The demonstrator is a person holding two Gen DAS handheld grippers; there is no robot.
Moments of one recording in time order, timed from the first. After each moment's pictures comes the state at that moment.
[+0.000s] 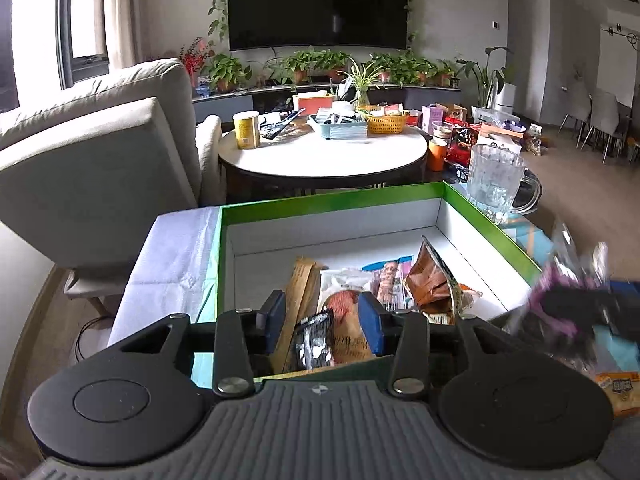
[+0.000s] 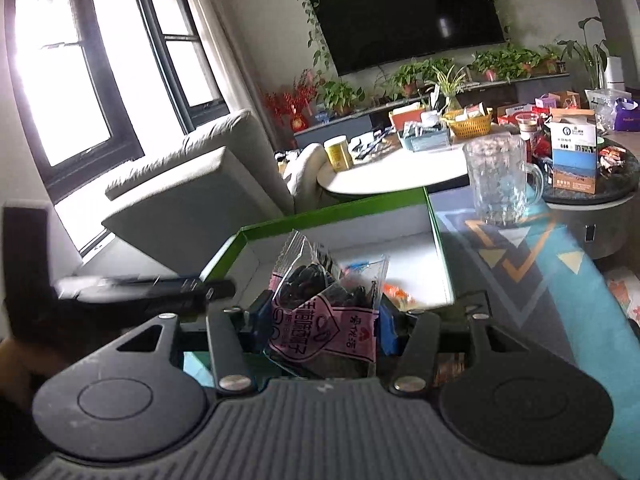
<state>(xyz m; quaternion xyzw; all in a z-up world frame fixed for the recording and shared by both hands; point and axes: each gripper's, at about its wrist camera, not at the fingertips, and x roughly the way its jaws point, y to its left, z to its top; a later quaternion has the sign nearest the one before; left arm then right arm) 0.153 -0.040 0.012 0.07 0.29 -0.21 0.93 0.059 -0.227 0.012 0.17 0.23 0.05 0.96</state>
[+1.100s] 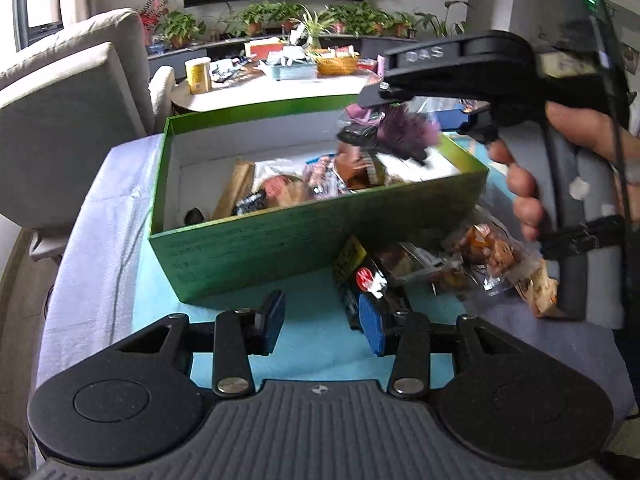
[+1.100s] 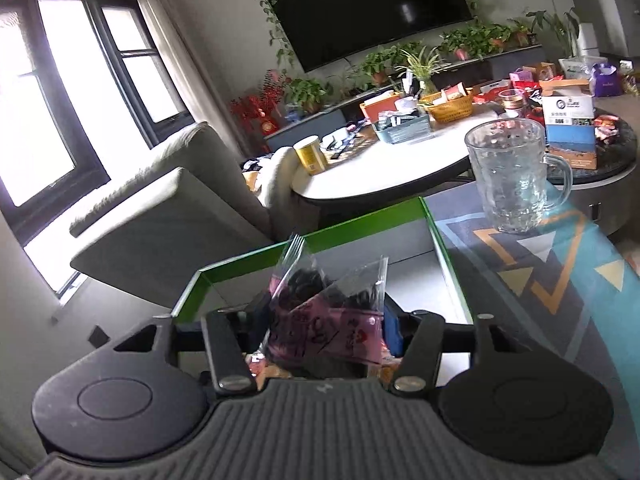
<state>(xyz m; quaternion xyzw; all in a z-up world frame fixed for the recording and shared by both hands) 0.097 -0.042 -0.026 0.09 0.35 -0.27 0.89 0.137 -0.233 0.000 0.22 0.24 0.00 0.95</state>
